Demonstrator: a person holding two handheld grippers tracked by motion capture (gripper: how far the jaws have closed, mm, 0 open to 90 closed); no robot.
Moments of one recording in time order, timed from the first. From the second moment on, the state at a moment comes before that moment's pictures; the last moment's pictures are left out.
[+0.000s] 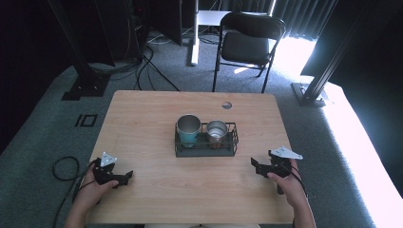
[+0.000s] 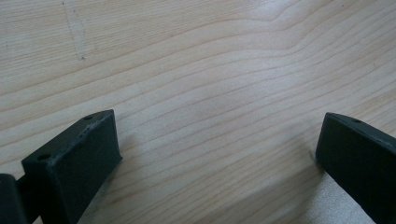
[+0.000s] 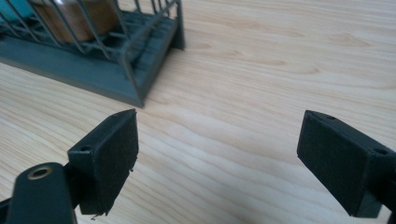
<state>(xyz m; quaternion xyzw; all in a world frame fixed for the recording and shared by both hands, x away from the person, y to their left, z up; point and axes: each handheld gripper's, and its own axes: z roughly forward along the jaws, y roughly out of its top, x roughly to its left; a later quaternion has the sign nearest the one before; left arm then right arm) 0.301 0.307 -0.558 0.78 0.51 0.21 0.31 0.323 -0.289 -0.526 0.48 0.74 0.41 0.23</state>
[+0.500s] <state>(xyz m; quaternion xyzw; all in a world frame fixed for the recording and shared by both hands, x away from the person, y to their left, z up) 0.301 0.307 -0.558 0.78 0.51 0.21 0.31 0.302 -0.308 -0.545 0.52 0.73 0.38 0.23</state>
